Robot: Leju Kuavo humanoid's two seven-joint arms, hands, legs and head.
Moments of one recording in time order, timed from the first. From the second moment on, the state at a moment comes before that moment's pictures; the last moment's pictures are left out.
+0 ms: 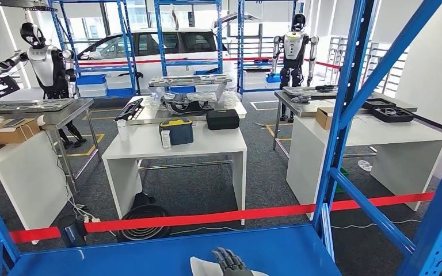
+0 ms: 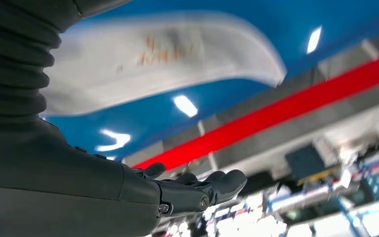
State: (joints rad) left arm -0.12 -0.09 -0.04 -0.18 -0.60 -0.08 0.21; right arm -0.40 0.05 0.67 -0.91 0.88 -0.11 -0.16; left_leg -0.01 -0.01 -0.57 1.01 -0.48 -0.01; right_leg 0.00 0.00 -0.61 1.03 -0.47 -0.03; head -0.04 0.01
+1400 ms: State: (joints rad) left arm -0.10 -0.10 0.03 -0.17 -0.61 -0.04 0.22; right arm -0.27 -0.03 0.70 -0.98 1.41 -0.08 0.46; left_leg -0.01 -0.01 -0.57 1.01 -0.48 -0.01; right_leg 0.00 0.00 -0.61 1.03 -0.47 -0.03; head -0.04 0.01
